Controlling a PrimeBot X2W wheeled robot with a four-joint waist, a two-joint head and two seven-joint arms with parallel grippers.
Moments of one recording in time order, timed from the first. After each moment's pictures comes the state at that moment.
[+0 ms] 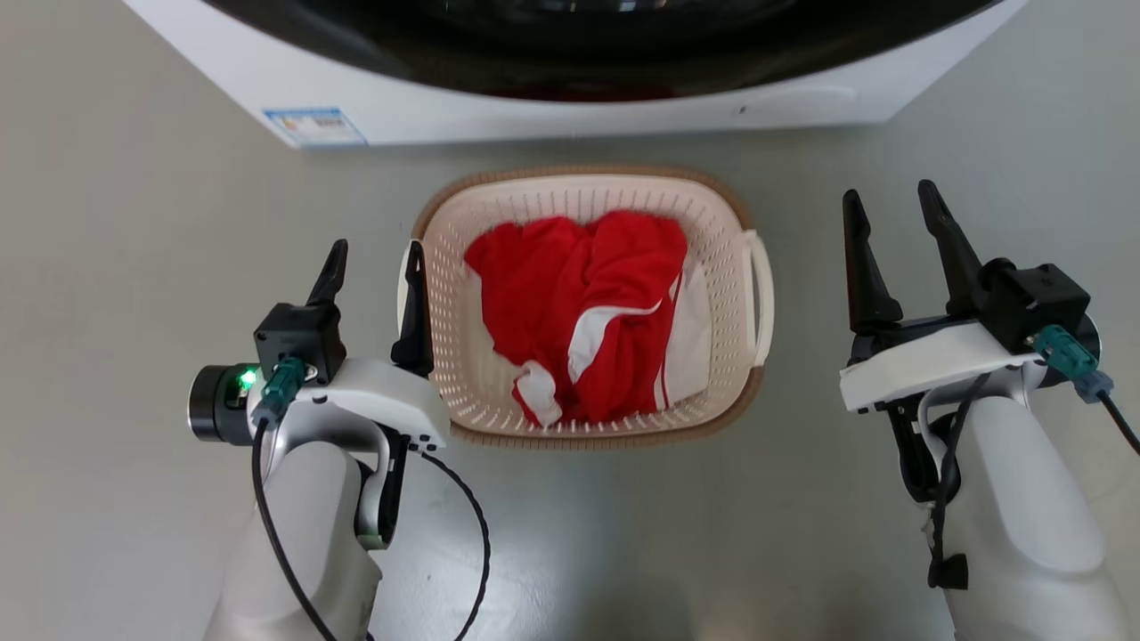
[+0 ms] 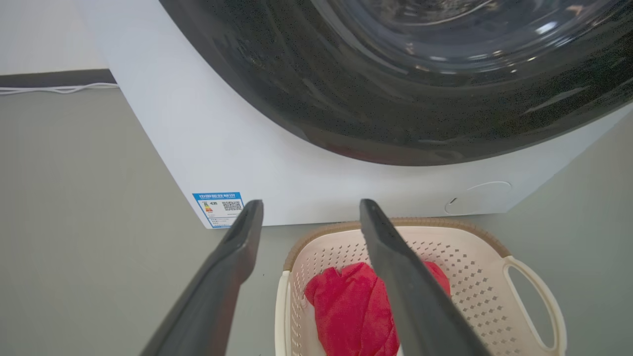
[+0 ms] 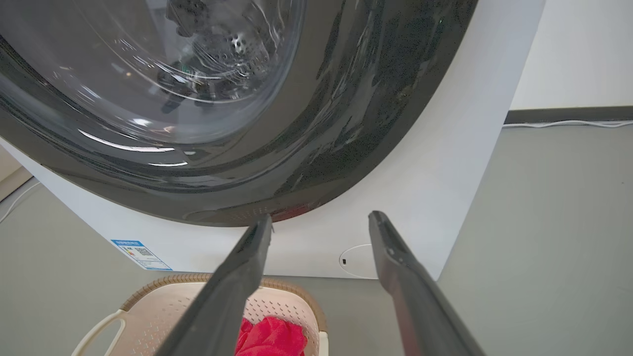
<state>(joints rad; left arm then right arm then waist) -0.46 0.04 -0.15 0.43 -0.18 0.09 -0.26 -0.49 -0.06 -0.03 0.43 0.09 0.12 -0.25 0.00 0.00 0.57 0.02</state>
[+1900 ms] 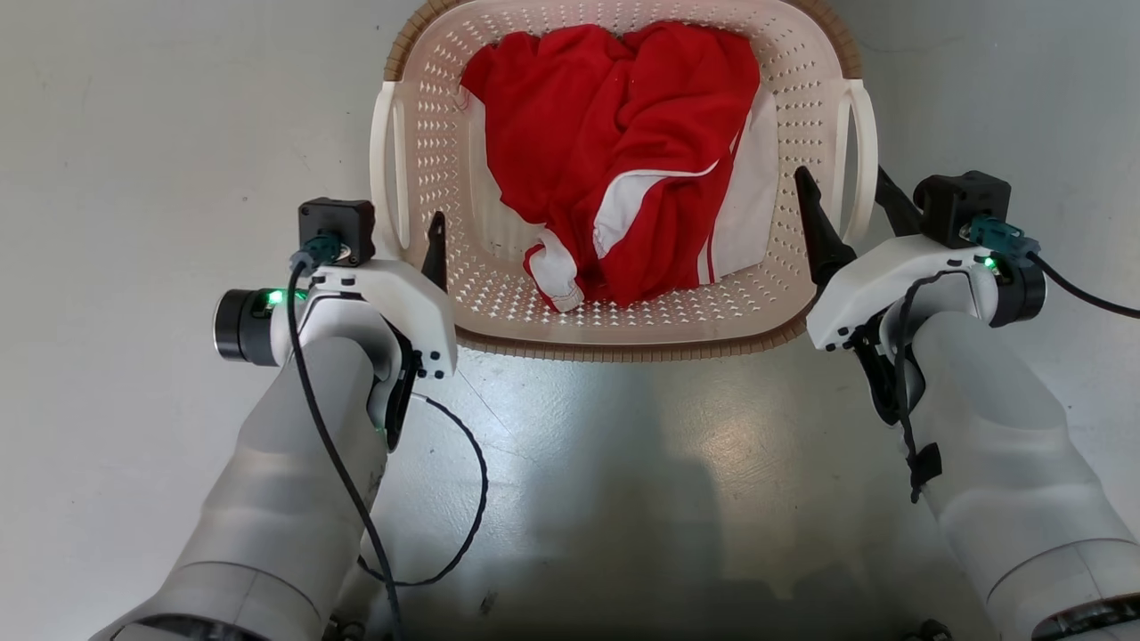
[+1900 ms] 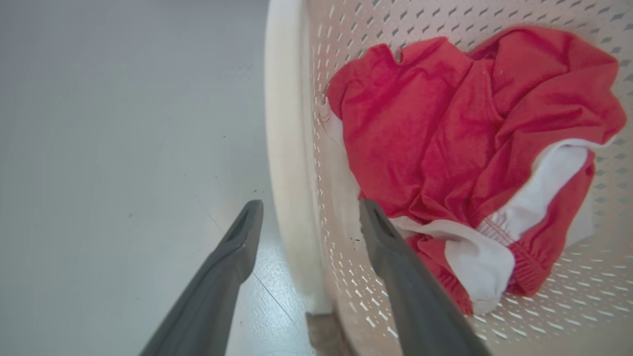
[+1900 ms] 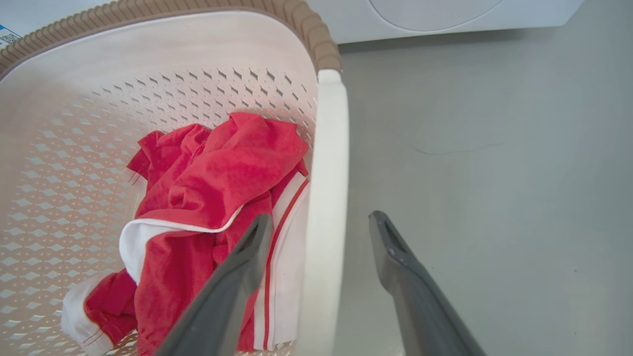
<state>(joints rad) -0.90 0.03 -0.36 1.13 -0.38 0.03 -0.26 -0.87 -0.07 0.13 1.04 0.22 0.12 -0.25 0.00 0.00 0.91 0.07</state>
